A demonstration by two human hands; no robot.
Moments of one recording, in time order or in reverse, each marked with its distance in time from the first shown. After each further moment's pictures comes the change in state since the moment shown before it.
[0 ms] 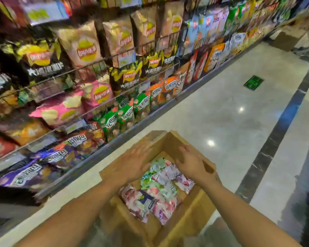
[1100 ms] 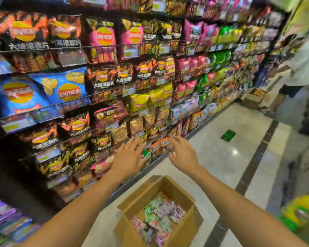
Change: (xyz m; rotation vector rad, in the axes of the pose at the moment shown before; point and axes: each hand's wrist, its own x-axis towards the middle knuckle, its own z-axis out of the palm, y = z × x) left_hand -0.230 0.135 -0.473 0.173 0.367 -0.091; right_hand -0.221 -0.222 -0.462 -0.076 0.371 -0.150
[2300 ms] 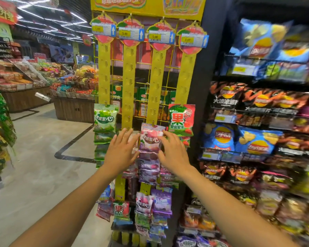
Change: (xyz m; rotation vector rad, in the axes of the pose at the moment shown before) left_hand -0.456 -0.426 -0.244 0.409 0.424 -0.821; right_hand -0.048 -0.680 -0.003 0.350 0.111 -0.981
